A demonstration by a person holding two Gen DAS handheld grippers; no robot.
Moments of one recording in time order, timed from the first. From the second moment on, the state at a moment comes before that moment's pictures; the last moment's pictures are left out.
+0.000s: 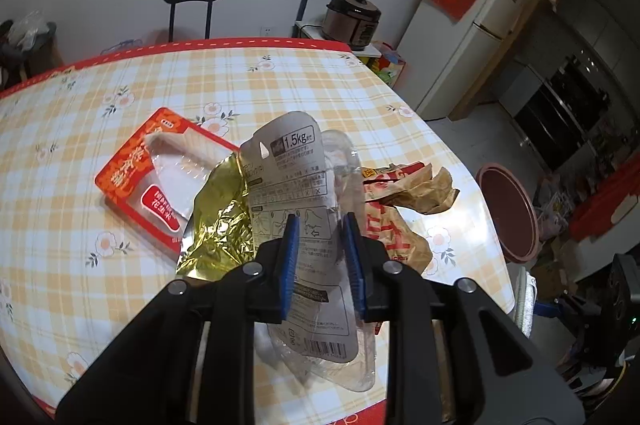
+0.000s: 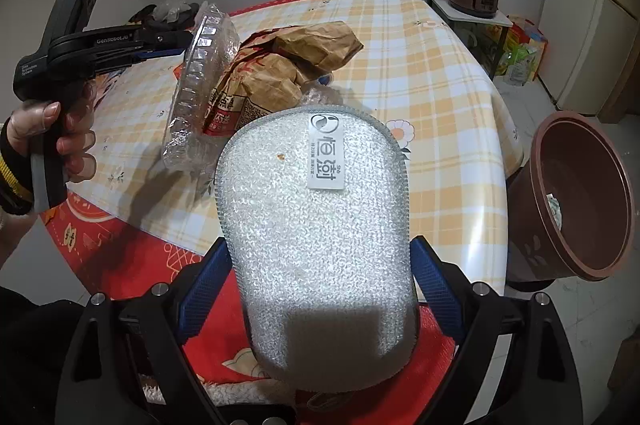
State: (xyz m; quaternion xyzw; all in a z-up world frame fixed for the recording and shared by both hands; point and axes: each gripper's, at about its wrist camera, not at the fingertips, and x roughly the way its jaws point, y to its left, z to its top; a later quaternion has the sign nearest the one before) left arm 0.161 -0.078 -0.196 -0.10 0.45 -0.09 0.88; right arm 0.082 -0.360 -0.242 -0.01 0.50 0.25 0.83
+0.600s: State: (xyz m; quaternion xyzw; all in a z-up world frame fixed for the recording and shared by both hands) left arm 0.142 -0.056 -0.198 -0.08 0.46 -0.05 0.88; right arm 0.081 -0.359 -0.241 -0.01 0.50 0.25 0.83
